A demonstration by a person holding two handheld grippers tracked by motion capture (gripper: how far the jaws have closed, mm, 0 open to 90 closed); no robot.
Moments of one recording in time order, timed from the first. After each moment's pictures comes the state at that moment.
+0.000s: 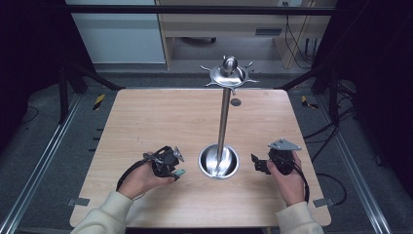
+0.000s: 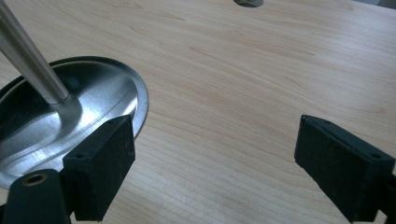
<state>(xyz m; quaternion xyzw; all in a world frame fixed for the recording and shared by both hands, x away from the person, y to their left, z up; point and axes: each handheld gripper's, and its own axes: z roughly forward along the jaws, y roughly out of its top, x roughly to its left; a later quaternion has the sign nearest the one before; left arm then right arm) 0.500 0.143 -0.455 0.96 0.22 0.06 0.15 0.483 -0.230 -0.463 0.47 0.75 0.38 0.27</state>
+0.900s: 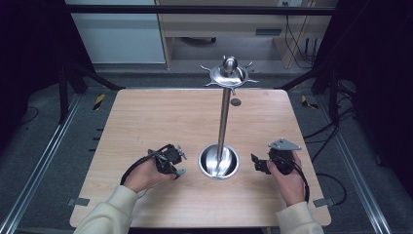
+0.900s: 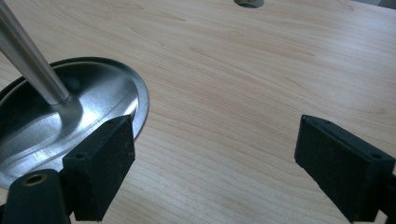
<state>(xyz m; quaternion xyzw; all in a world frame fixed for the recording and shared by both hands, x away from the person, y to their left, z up) 0.514 0.138 -0.463 0.96 0.23 0.03 0.12 0.484 -0.230 -0.462 0.48 0.75 0.38 0.27</state>
